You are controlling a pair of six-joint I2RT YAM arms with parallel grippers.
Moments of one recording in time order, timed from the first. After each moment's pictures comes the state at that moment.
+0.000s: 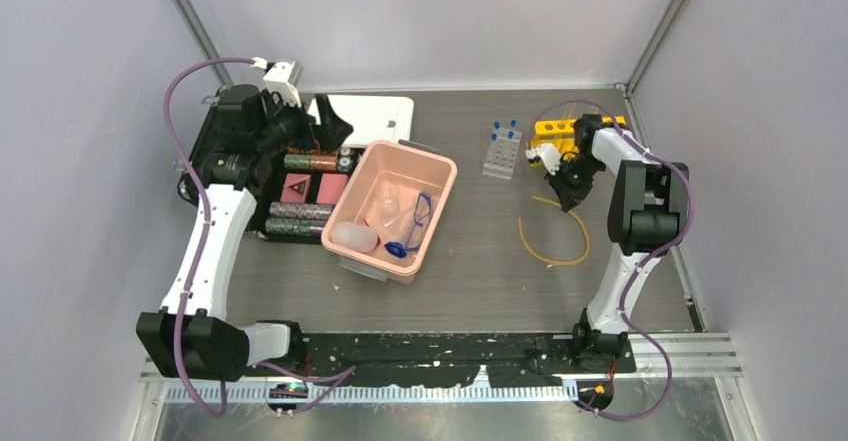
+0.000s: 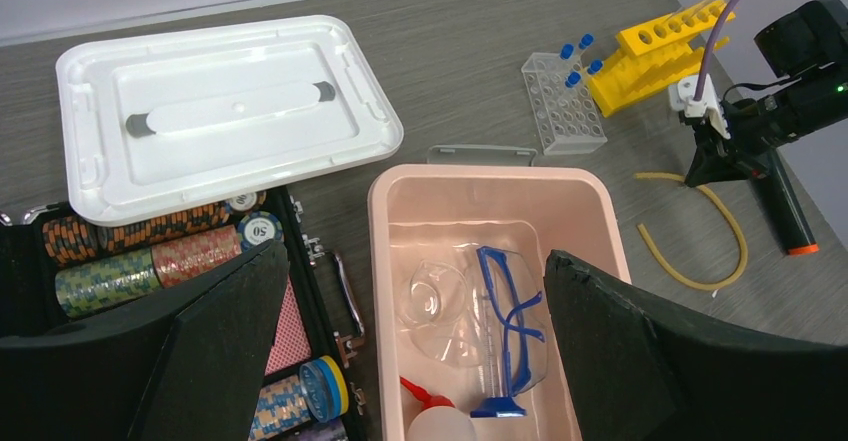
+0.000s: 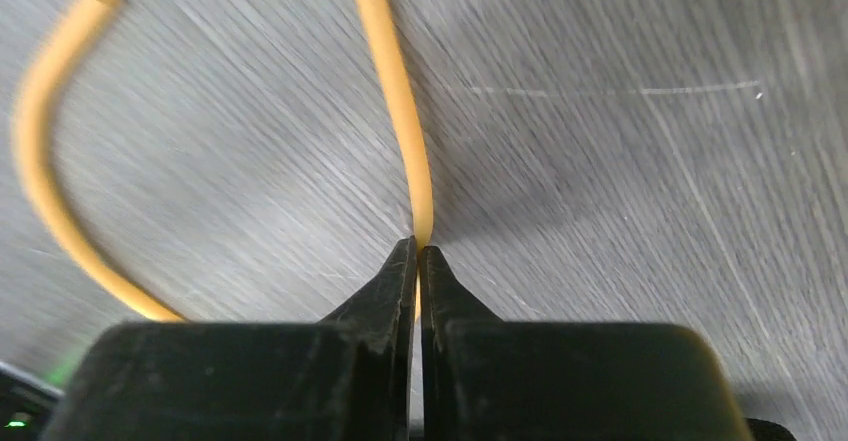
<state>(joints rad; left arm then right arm) -0.06 1.25 1.31 -0.39 0.47 -0.12 -0.07 1.97 1.40 -0.93 -0.21 -1.00</state>
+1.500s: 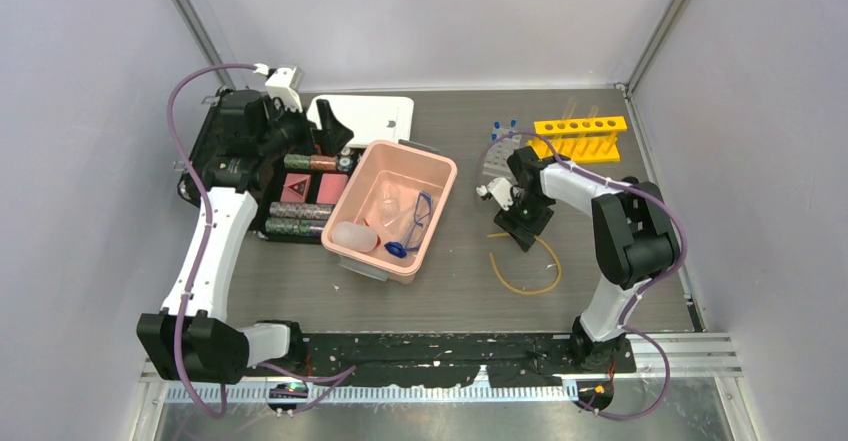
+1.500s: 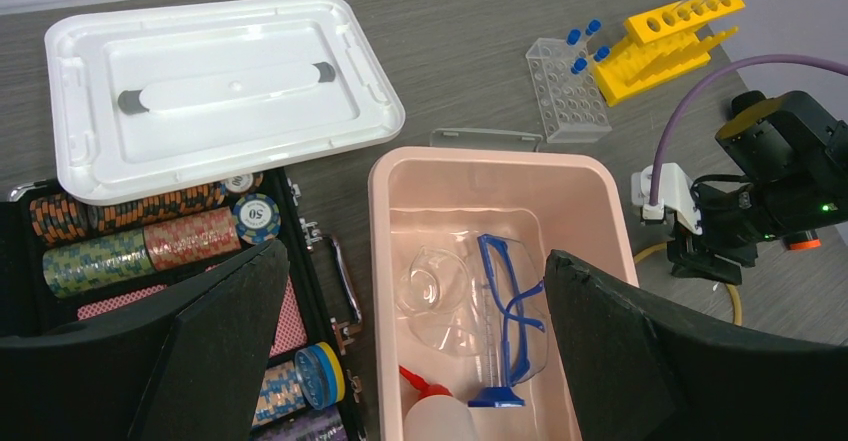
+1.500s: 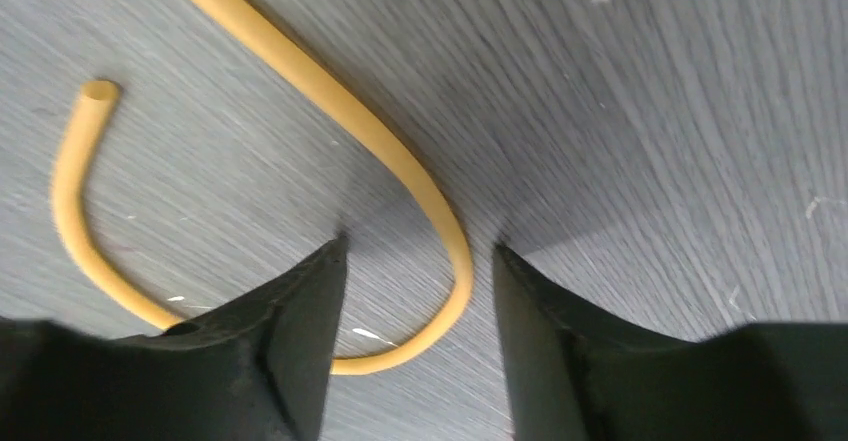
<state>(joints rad) -0.06 1.24 1.27 -0.39 0.46 -0.13 0.31 1.77 1.10 -0.84 -0.09 -0.60</state>
